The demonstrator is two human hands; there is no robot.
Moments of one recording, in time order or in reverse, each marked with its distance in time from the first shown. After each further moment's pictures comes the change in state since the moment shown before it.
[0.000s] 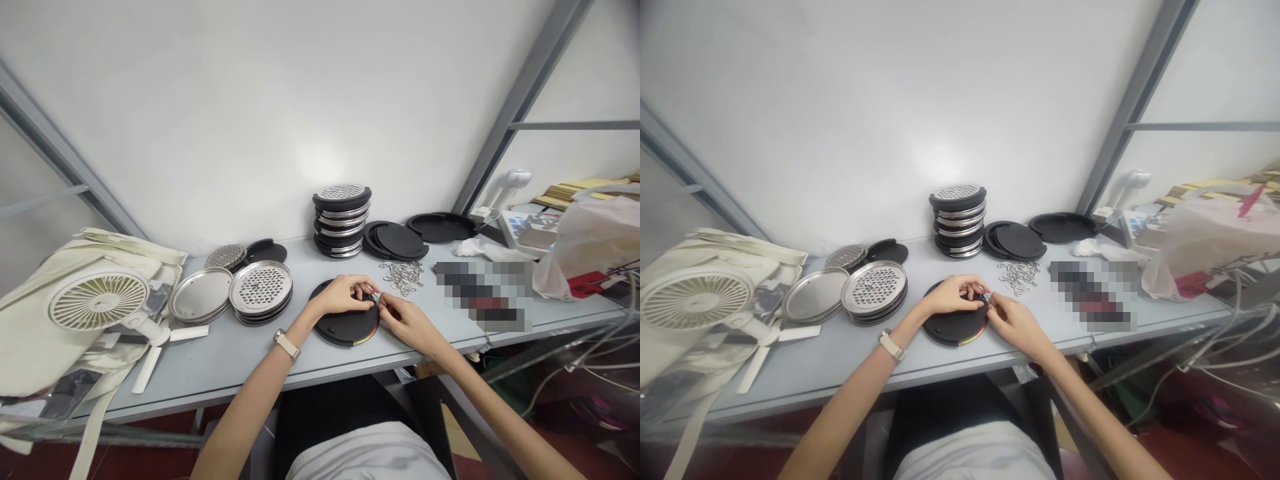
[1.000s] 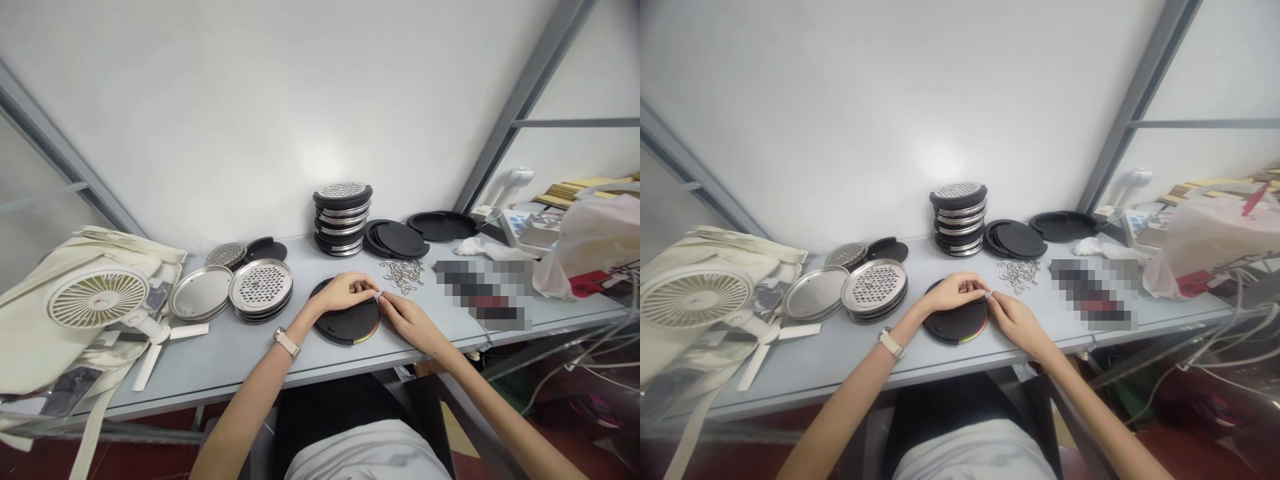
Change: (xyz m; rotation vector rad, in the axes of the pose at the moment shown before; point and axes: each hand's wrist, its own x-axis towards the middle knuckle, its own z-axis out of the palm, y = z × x) left_hand 0.002 0.002 -0.001 0.064 0.022 0.054; right_hand -0.001 -0.003 -0.003 0.043 -0.017 0.015
